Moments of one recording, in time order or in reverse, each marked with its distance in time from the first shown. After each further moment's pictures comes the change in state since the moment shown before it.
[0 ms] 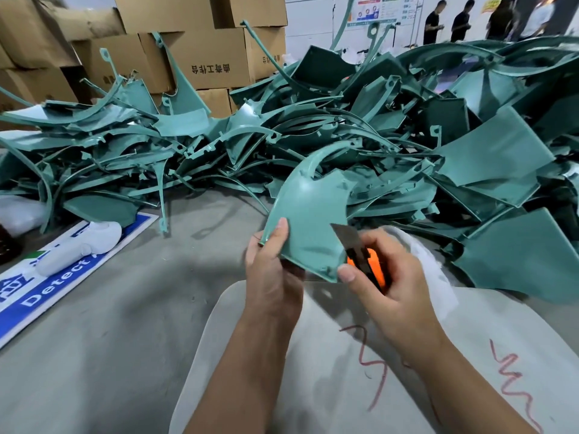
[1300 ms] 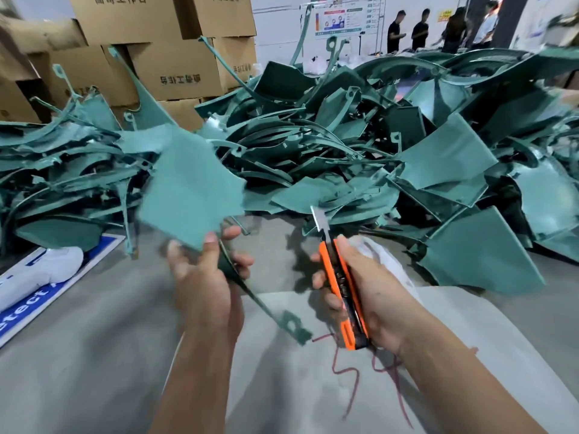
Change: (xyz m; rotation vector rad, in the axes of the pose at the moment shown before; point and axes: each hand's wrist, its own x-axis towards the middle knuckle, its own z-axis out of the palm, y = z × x) left_hand 0.013 0.021 -0.014 0.238 0.029 0.494; right_hand 0.019 0.020 -0.020 0.711 -0.058 0.857
